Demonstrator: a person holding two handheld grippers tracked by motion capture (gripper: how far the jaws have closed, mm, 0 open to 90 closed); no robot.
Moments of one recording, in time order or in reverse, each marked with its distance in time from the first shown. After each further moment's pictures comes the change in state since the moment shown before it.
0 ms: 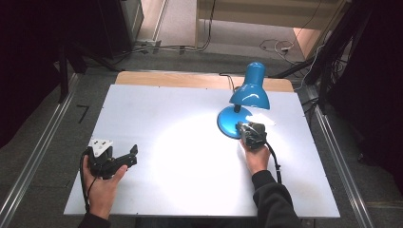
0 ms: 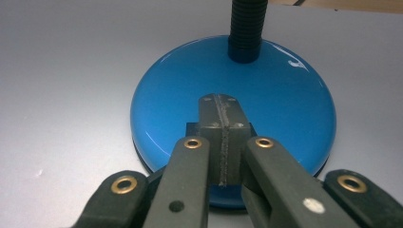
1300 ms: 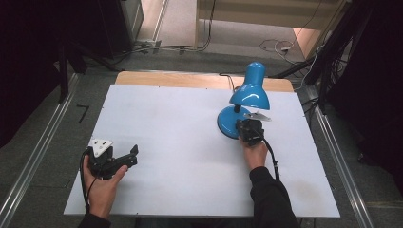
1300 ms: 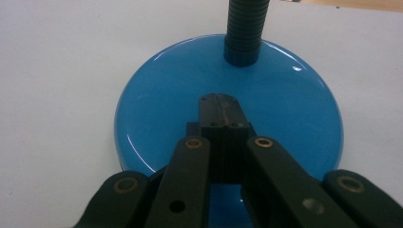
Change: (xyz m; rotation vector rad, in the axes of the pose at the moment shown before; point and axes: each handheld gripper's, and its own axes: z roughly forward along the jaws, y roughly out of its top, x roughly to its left) left arm 0.000 0.000 0.001 0.004 -0.008 -0.002; right arm 0.001 0.006 0.016 0.026 -0.027 -0.007
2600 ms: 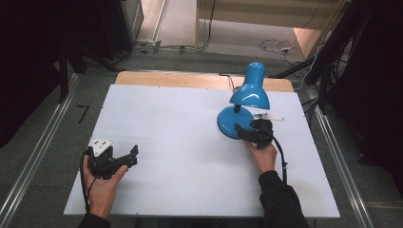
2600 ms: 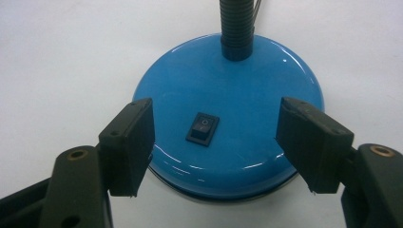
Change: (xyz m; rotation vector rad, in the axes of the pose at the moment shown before) left arm 0.000 0.000 0.001 0.006 -0.007 -0.007; right arm -0.022 0.001 -0.023 0.019 0.112 0.053
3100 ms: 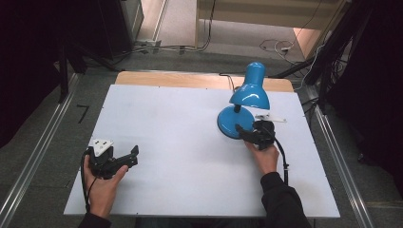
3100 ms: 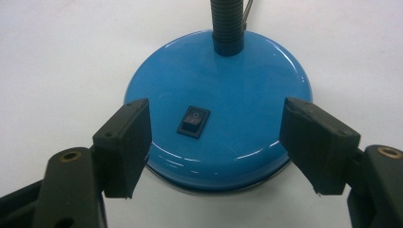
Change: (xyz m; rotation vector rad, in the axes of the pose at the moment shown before) left arm -0.001 0.000 0.001 0.005 0.000 0.005; right arm -0.004 -0.004 -0.004 -0.003 -0.013 -0.003
